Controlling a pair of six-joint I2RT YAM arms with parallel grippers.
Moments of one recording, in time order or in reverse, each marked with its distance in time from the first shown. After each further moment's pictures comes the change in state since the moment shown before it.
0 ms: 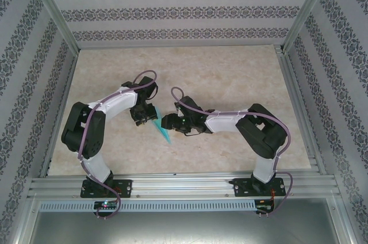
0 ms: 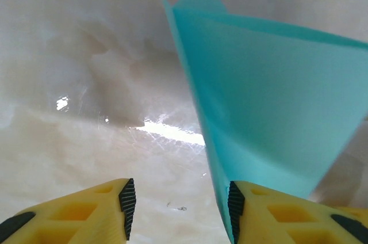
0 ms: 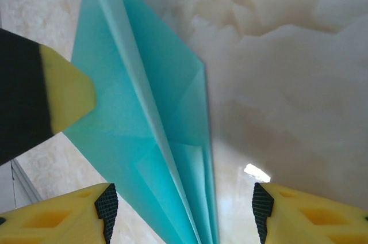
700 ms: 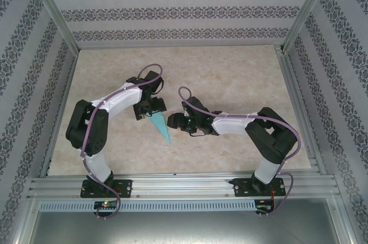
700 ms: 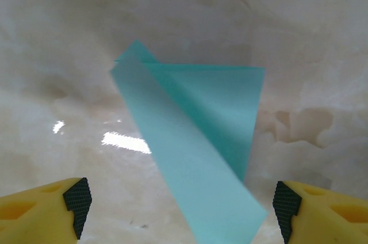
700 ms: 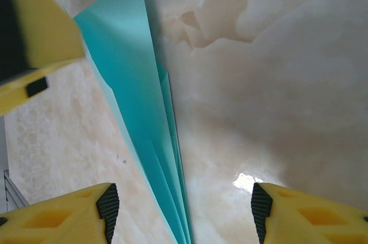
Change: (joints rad) left arm -0.039 0.063 0.124 0.006 -0.043 -0.007; right arm -0.026 -0.104 -0.086 -0.014 0.074 0.028
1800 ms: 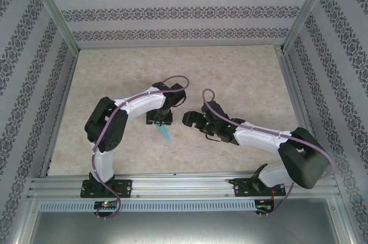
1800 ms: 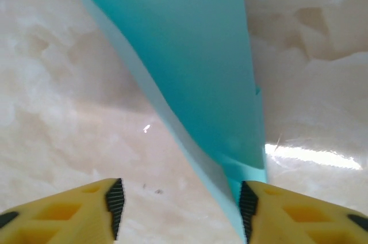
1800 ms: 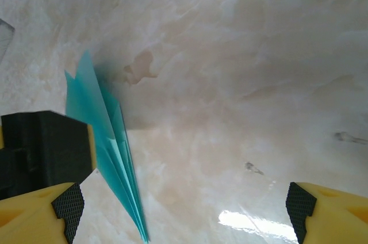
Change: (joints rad) left arm -0.230 0.116 0.119 -0.235 -0.241 0.020; right arm -0.056 -0.326 -0.210 -0.072 0.178 0.038
